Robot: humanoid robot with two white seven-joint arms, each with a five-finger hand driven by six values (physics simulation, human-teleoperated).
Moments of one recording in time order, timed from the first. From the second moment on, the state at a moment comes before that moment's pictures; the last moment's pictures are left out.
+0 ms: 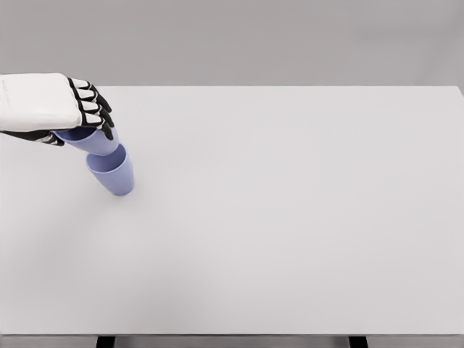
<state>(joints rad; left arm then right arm) -1.61 1.27 -1.64 -1.76 -0.20 -0.61 -0.24 0.00 0.00 -0.22 0.05 0.14 -0.09 0.04</state>
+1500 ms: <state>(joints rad) -1.56 1.25 -1.65 -1.74 -0.22 -0.61 -0.24 0.00 0.00 -0.22 0.05 0.14 -0.09 0.04</state>
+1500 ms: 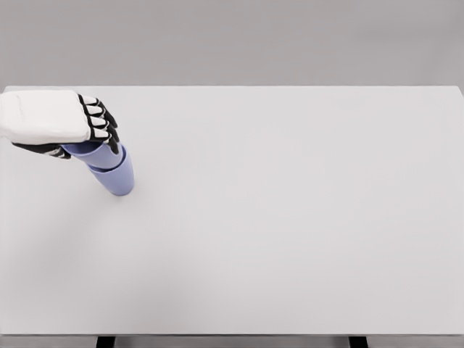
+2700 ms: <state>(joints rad) -1.54 1.22 -1.65 -1.71 -0.23 -0.61 -0.24 0.00 0.00 -0.22 0.05 0.14 -0.09 0.04</state>
